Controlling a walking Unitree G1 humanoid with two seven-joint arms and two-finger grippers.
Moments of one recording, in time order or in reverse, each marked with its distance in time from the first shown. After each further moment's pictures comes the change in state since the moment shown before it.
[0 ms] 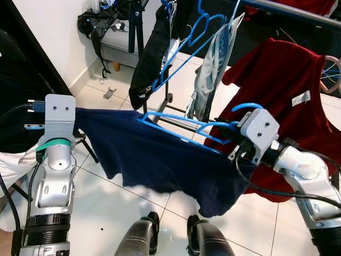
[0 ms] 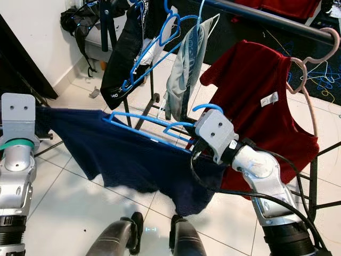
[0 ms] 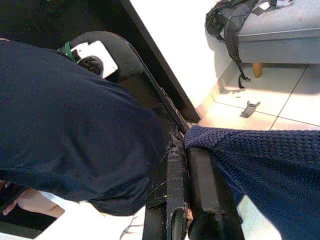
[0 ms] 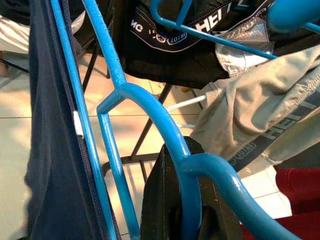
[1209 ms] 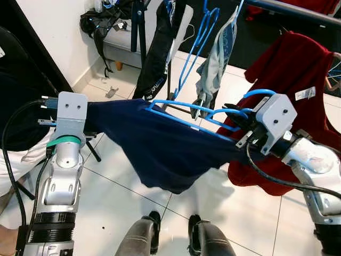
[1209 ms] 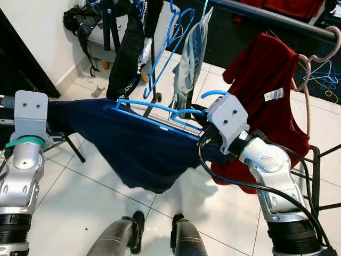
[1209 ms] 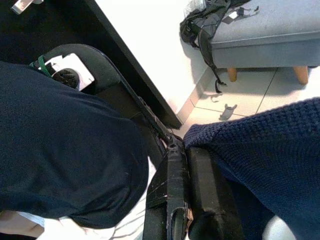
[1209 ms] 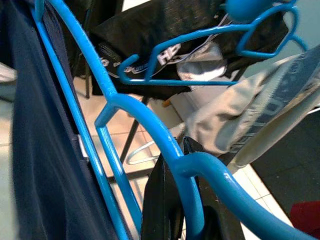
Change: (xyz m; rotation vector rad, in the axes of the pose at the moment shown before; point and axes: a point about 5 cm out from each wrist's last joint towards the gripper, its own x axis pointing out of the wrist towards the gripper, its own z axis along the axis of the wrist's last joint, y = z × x) left arm -0.005 -0.018 0.007 0.005 -0.036 -0.115; right arm -0.004 -0.022 0.019 0.017 -0.063 -0.124
